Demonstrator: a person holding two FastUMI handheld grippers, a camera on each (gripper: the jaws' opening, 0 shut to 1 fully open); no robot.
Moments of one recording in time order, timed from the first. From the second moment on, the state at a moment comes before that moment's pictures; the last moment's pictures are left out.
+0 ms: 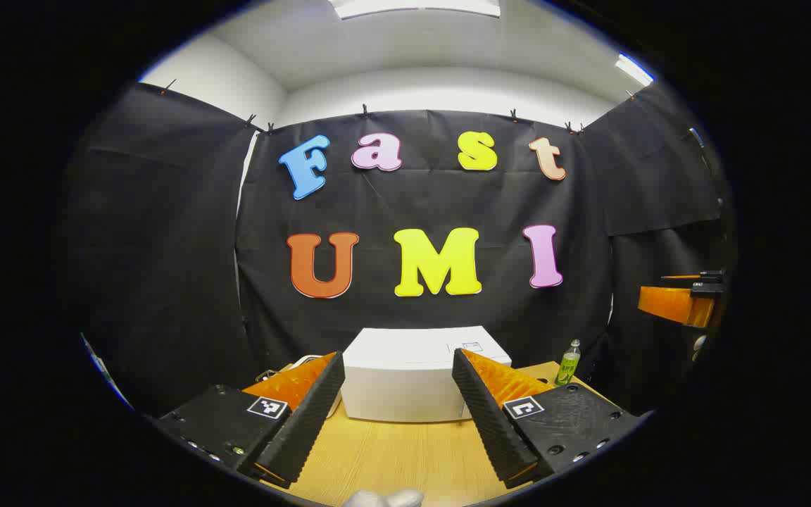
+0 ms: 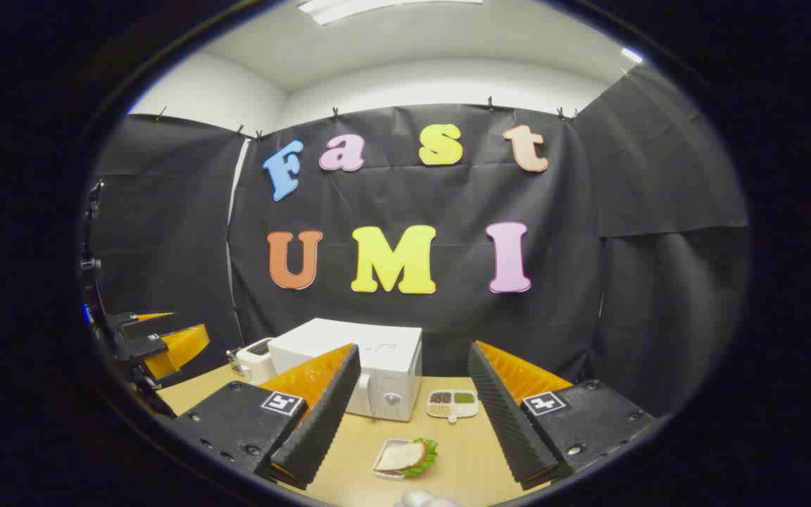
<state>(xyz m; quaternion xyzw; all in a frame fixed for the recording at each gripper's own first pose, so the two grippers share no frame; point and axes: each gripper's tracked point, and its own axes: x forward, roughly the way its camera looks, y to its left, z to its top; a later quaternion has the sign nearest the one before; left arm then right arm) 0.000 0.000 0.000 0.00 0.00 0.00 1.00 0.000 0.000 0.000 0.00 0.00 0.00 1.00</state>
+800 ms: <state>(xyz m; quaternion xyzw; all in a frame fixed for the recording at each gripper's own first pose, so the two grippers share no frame) 0.055 -0.032 -0.043 -0.01 0.02 -0.03 1.00 0.018 -0.028 0.002 0.00 0.01 -0.02 1.00</state>
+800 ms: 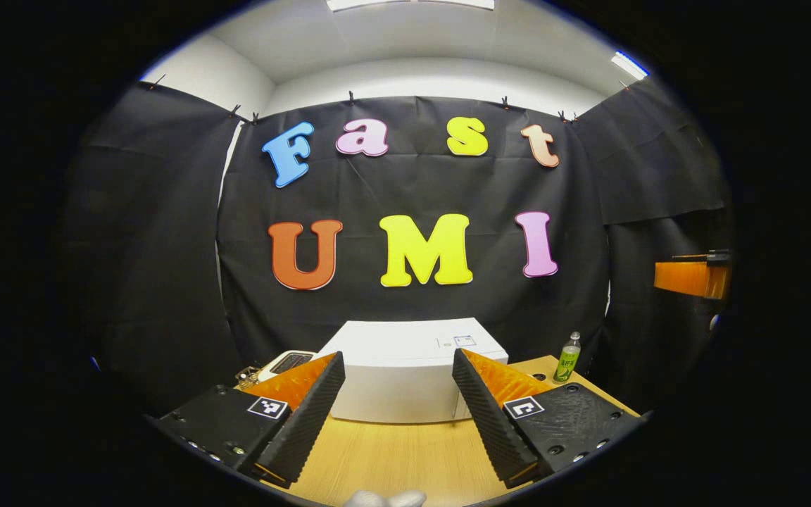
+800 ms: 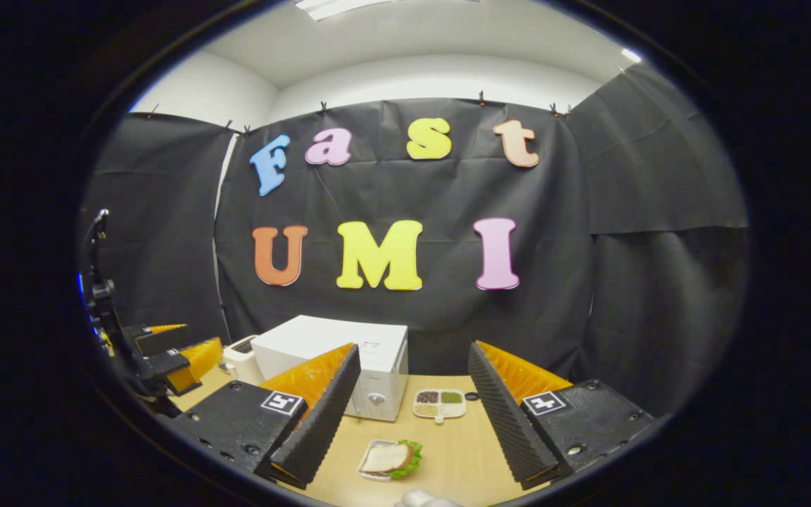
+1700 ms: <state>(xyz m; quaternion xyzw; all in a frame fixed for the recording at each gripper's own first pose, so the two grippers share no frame) 0.249 -0.148 -0.253 0.01 0.09 -0.09 0.99 -0.018 -0.109 -0.017 -0.06 0.06 -0.15 0.99</state>
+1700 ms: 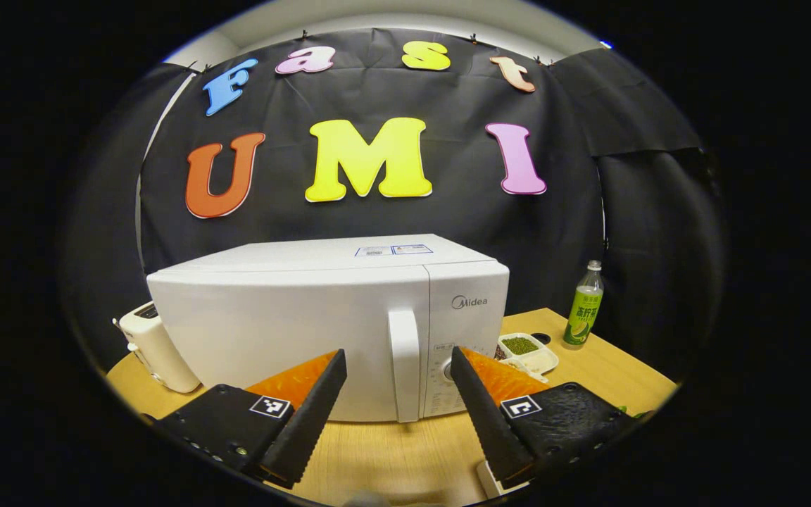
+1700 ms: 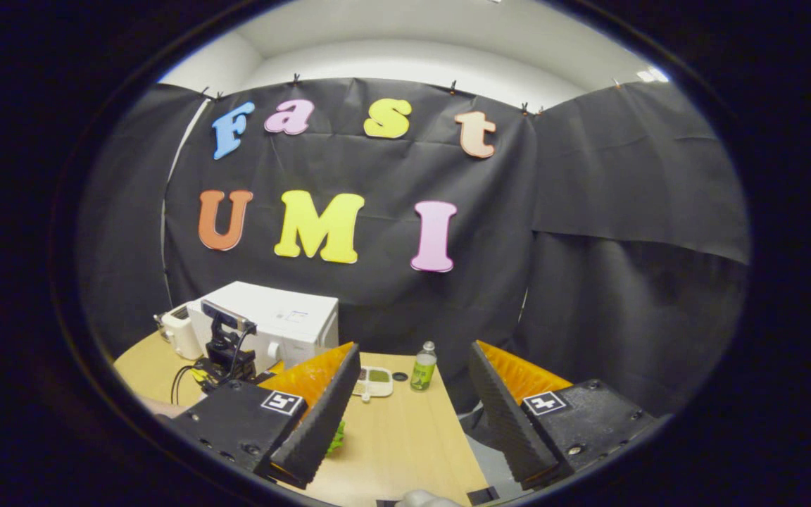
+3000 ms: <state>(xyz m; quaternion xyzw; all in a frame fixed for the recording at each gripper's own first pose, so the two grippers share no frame) 0.193 -0.135 -0.278 -0.04 0.13 -0.15 0.98 -0.035 -0.083 -0.029 -0.07 0.08 -0.13 0.99</state>
